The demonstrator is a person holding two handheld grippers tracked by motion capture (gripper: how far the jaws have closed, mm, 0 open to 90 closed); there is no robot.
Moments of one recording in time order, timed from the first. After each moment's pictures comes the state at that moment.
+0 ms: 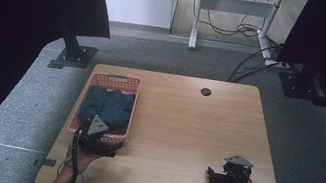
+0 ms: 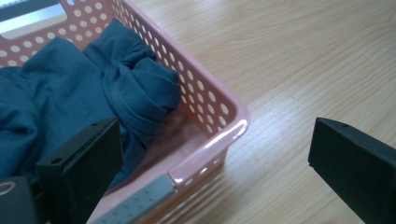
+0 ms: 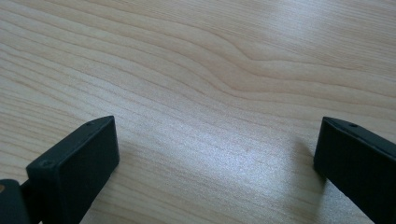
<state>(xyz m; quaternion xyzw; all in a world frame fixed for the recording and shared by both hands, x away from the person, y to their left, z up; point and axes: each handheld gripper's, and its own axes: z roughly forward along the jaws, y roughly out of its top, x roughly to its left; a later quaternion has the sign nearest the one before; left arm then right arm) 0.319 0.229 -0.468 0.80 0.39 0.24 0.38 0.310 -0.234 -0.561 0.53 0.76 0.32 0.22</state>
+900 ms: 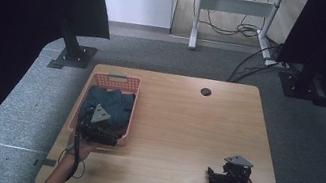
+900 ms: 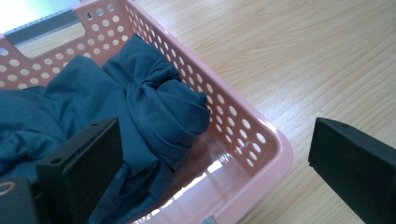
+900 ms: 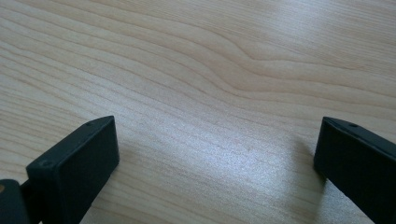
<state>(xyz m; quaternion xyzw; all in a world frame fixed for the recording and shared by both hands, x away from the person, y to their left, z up) 0.350 0.231 -0.456 0.81 0.39 0.25 0.36 0.309 -0.234 -0.561 0.53 0.76 0.32 0.22</state>
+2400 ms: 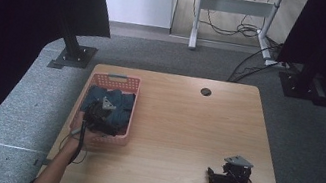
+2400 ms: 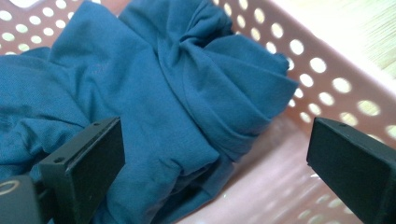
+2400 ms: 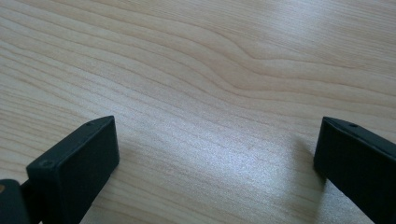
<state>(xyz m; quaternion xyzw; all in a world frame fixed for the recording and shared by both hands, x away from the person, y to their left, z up) 0.407 0.237 -0.479 0.85 0.41 0.22 0.24 0.308 -0.233 -0.561 0.53 0.76 0.32 0.22</state>
